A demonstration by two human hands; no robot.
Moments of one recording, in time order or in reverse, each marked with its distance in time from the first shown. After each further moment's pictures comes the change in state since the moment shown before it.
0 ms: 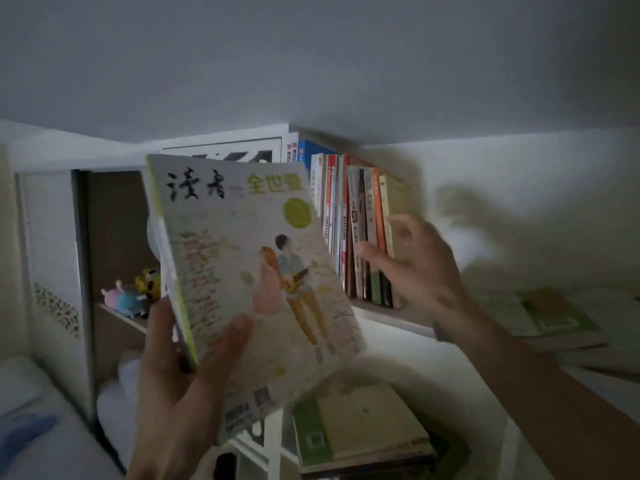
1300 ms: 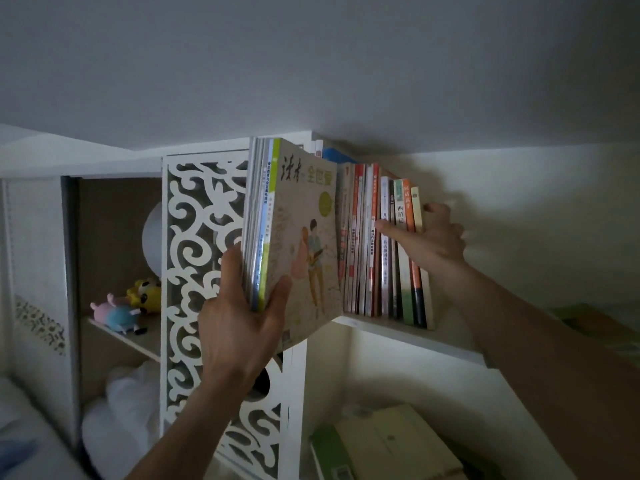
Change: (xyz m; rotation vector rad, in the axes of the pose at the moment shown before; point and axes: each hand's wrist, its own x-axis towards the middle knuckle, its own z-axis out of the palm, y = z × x) left_hand 0.118 -0.042 0.013 0.605 -0.062 0.469; right_hand 0.105 0.019 0.048 -0.012 0.212 0.316
